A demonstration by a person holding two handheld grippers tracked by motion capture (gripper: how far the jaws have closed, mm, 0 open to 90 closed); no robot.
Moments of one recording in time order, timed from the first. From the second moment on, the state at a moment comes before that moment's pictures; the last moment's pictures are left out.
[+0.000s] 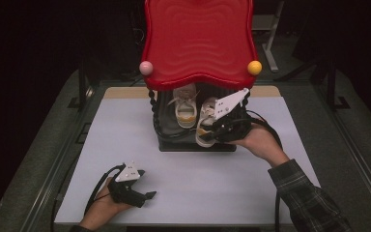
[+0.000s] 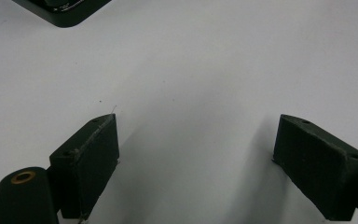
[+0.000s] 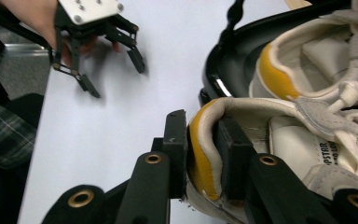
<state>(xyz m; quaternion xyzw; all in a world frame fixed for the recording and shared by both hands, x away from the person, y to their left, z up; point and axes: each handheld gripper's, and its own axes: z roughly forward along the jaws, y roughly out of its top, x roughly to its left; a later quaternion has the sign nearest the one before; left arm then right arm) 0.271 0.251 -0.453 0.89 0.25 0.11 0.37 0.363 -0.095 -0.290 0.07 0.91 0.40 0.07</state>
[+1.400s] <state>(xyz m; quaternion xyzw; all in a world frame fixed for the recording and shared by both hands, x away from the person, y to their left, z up) 0.283 0.231 -0.423 0.88 0.26 0.10 0.39 0.347 -0.130 -0.292 0.18 0.87 0.44 0.10</state>
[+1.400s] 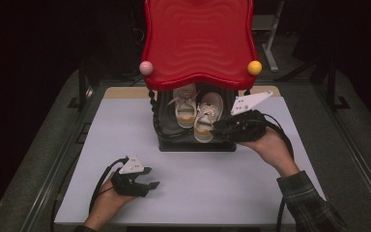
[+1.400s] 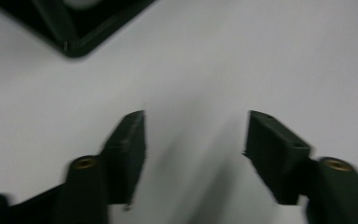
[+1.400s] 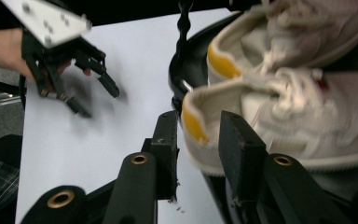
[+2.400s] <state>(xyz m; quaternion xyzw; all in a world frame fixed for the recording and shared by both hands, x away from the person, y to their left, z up) 0.357 0.130 -0.347 0.85 0.15 0.12 0.49 0.359 -0.137 -0.340 0.26 0.86 0.43 0.11</state>
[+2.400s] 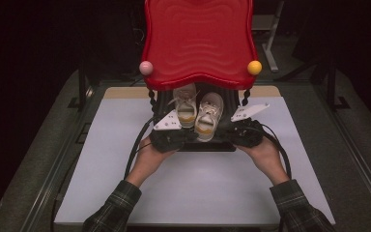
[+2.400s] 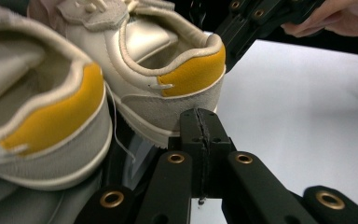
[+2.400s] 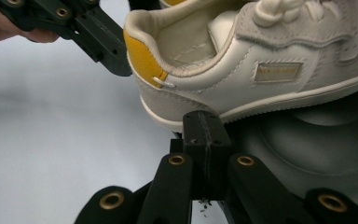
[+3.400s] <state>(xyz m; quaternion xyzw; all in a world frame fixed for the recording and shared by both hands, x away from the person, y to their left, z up) 0.385 0.089 -0.345 0.86 0.15 0.13 0.46 0.374 -0.134 -0.332 0.30 0.84 0.43 0.16</state>
